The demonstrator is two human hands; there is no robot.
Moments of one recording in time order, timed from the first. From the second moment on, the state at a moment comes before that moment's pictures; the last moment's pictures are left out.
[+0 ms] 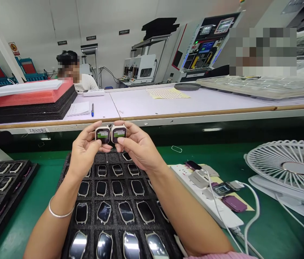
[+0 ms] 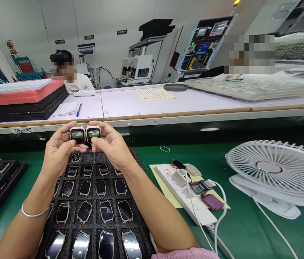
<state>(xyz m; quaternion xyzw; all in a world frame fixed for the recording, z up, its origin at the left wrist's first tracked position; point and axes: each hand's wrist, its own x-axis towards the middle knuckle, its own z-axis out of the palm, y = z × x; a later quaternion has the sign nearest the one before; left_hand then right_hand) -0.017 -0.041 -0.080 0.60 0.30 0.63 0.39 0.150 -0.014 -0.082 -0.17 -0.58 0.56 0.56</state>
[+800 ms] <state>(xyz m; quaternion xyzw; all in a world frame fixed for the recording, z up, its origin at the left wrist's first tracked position) -0.014 -0.044 -0.074 0.55 0.31 0.64 0.43 0.146 -0.013 -0.081 -0.18 -0.57 0.56 0.57</state>
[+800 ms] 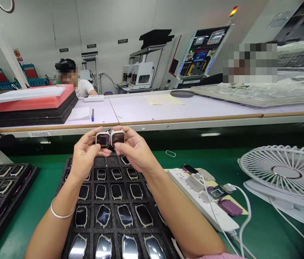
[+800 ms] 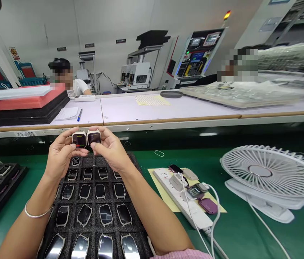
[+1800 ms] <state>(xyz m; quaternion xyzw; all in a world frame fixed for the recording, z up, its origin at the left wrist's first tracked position) -0.027 -0.021 0.037 0.62 0.21 0.69 0.31 0.147 0.003 0.049 -0.04 -0.69 0.51 0.52</state>
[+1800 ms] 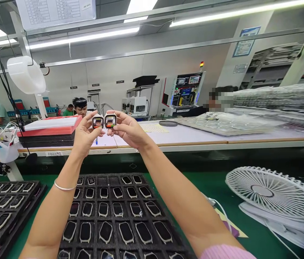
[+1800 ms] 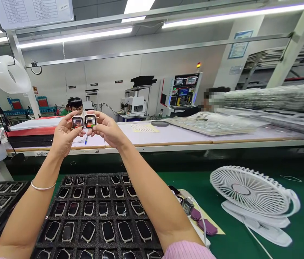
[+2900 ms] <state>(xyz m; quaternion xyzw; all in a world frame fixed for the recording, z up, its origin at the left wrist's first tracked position) -0.016 -0.047 -0.062 0.58 0.31 0.66 0.36 0.147 -0.013 -0.073 -0.11 -0.58 0.59 0.55</state>
